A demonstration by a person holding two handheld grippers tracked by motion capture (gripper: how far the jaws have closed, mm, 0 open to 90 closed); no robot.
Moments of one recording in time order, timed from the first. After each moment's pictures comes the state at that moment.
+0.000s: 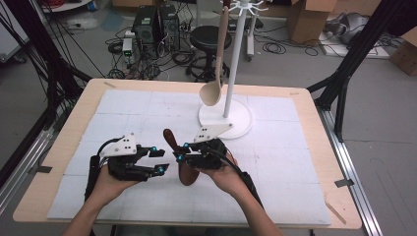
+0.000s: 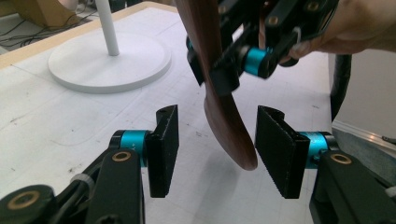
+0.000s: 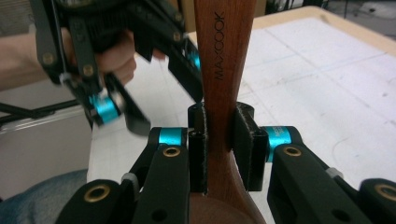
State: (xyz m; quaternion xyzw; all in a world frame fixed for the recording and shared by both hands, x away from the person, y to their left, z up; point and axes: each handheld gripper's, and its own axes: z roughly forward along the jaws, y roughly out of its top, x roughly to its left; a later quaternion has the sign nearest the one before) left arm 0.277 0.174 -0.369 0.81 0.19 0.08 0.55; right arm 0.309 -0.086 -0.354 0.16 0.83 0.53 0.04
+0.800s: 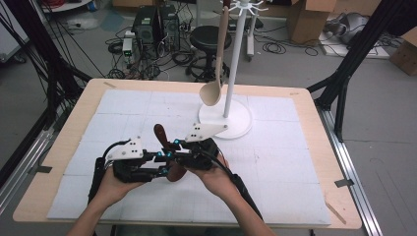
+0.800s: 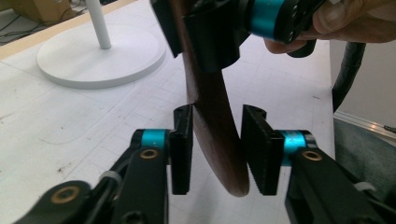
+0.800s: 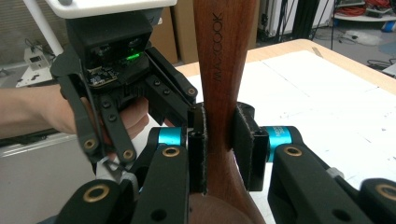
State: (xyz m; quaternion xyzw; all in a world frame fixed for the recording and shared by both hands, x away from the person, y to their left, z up) left arm 0.275 0.167 -0.374 0.82 0.18 0.09 0.54; right arm 0.296 -0.066 -0.339 0.17 0.81 0.57 0.06
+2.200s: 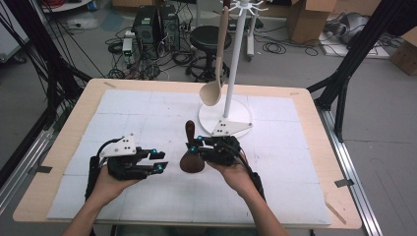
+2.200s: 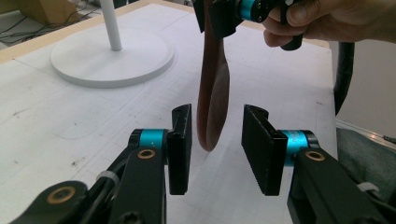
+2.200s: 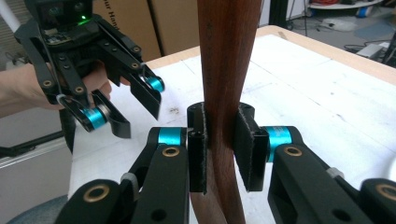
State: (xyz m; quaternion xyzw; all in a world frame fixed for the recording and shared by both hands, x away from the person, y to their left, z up) left arm 0.280 0.180 -0.373 0.81 0.20 0.08 0.55; right arm 0.315 -0.122 -0.355 0.22 0.79 0.56 0.07
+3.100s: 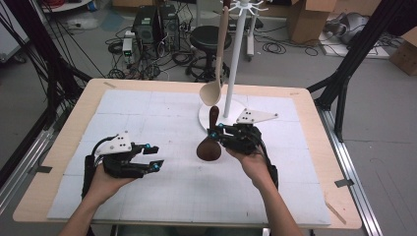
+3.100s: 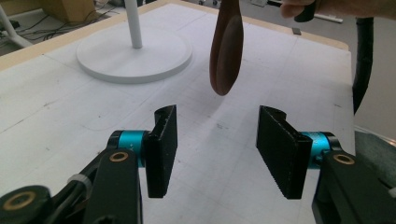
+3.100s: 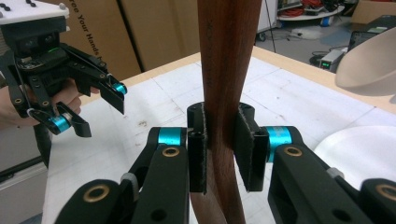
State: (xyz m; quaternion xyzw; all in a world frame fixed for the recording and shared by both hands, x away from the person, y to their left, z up) left arm 0.284 0.190 -0.372 0.80 0.22 0.10 0.54; right arm 0.335 -0.171 -0.340 0.26 0.77 0.58 0.09
